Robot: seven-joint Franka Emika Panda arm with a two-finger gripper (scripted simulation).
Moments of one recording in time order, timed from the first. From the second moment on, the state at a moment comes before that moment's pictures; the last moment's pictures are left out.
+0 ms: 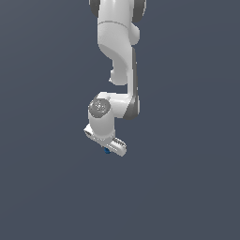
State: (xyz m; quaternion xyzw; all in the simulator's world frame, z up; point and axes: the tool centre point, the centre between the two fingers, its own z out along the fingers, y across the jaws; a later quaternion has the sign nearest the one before) arm 0.034 -0.064 0.049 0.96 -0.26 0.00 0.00
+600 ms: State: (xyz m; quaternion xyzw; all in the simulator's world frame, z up) arm 0.095 -0.053 0.059 0.96 -0.26 0.00 0.00
